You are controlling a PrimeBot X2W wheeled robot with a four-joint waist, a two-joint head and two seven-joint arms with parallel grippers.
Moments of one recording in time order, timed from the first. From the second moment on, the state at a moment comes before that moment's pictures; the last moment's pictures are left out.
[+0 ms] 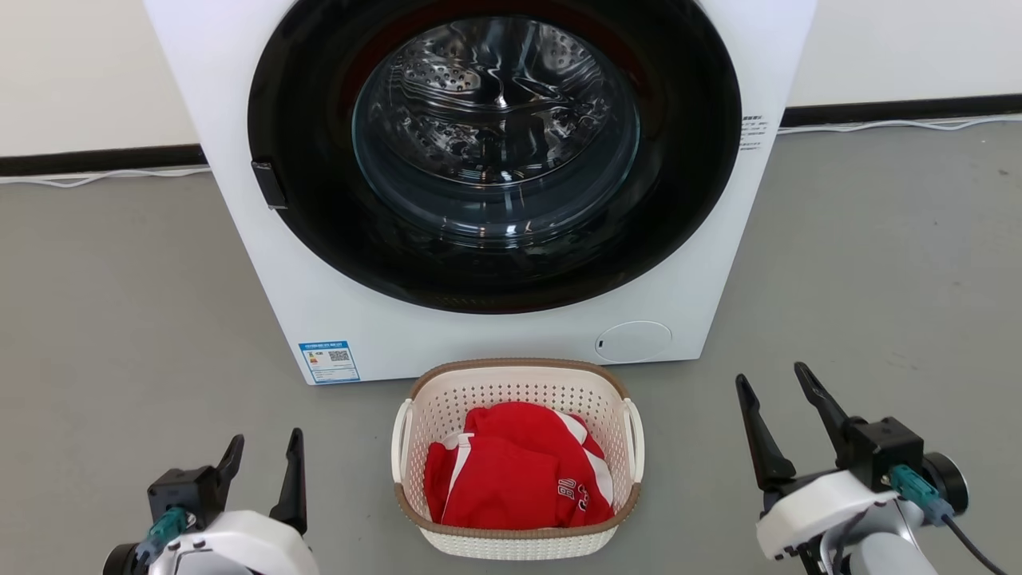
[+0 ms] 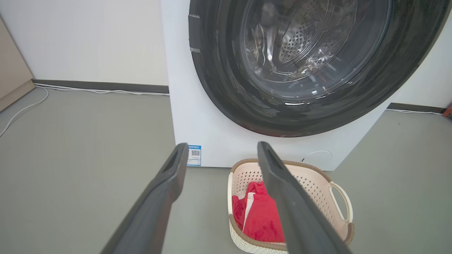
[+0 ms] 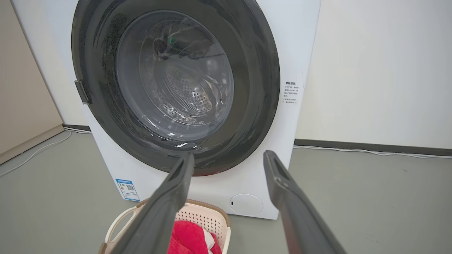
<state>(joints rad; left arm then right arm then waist) -0.12 0.23 -0.21 0.45 -0.44 0.07 -0.26 -0.17 -0.11 0.04 0.42 0.07 0.12 -0.25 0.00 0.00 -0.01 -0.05</state>
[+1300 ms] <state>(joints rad) -0.01 0.16 -0.11 0.42 -0.62 0.04 -0.19 -0.06 -0.08 0.00 0.44 0.31 0.12 -0.19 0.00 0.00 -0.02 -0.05</state>
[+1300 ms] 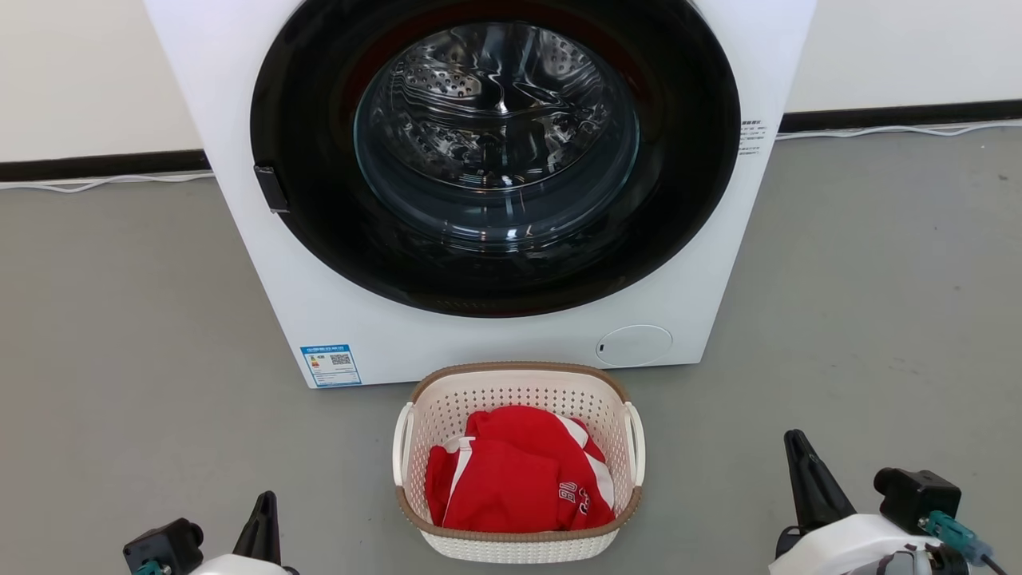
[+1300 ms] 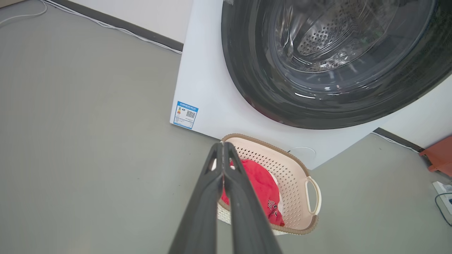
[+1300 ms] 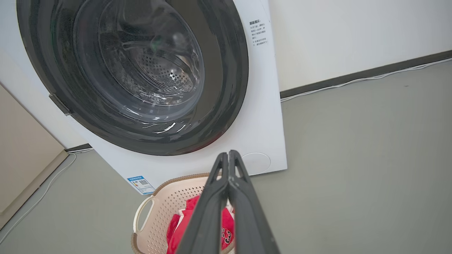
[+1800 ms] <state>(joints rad) -0.01 0.14 -0.09 0.40 -0.76 0.02 -0.15 -0.06 -0.07 -0.03 0.42 0.49 0.12 -0.15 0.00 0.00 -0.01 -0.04</state>
